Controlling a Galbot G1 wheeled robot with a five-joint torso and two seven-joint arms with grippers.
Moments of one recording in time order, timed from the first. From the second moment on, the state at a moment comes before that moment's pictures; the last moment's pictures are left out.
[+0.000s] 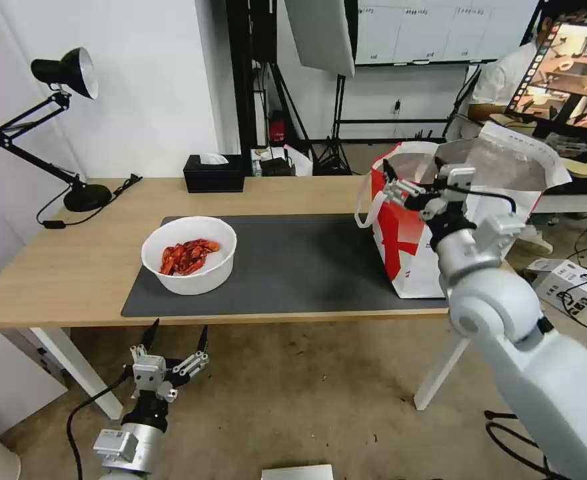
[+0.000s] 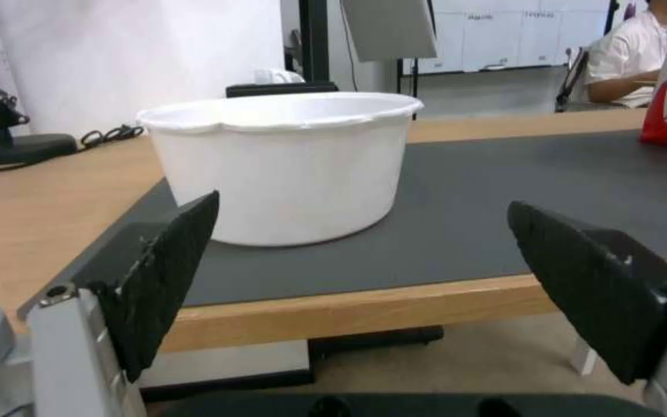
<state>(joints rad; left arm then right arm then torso) 1.75 -1.27 -0.55 -2.10 -0.19 -0.25 -0.05 -0.93 0.88 0.26 2.19 0.71 -0.17 0.33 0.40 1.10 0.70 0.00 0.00</state>
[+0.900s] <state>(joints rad) 1.76 -1.29 -0.52 -2.11 -0.18 -0.27 -0.04 -1.62 1.12 0.33 2.12 0.28 0.19 0.21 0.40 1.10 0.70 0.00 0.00</state>
